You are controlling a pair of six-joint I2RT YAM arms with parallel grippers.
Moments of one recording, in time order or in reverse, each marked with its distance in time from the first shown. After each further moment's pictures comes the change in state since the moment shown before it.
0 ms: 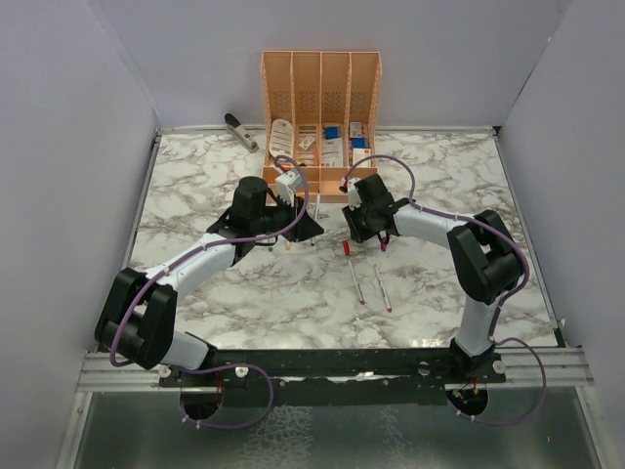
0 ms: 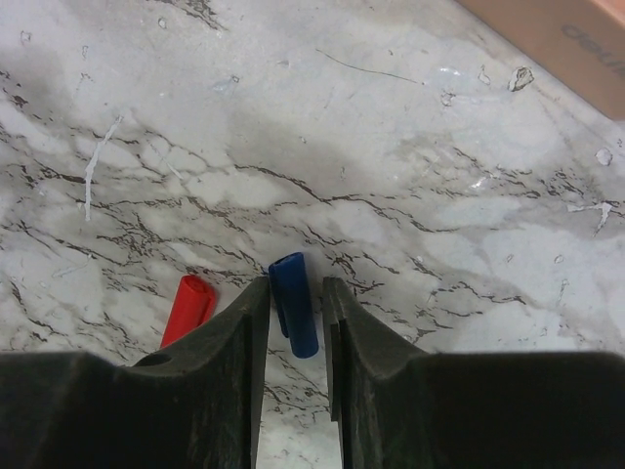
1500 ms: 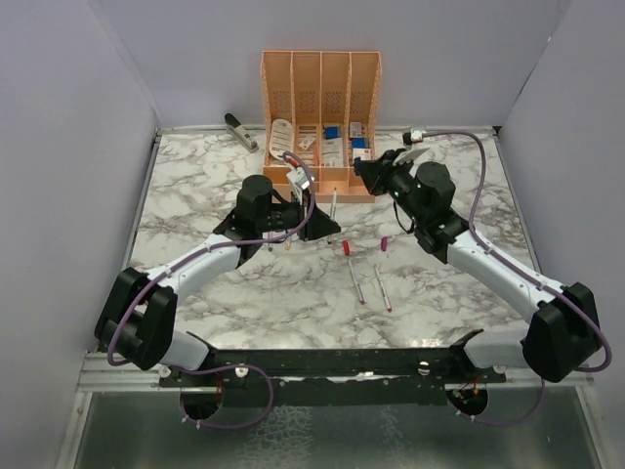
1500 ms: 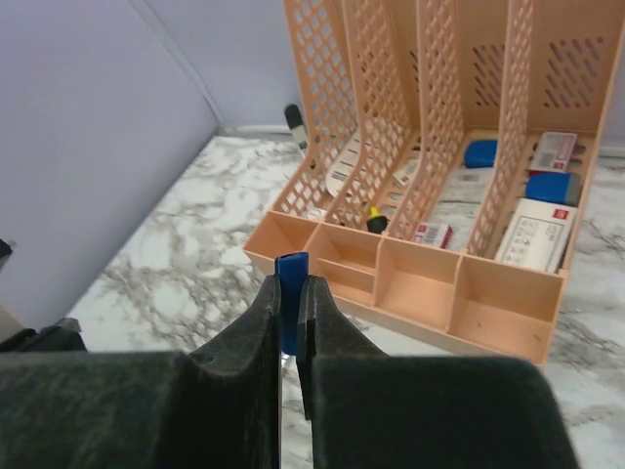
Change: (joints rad) left arm -0.046 0.000 0.011 0.181 0.125 -0.087; right arm -0.002 -0.548 -0.171 0.551 0.073 0.332
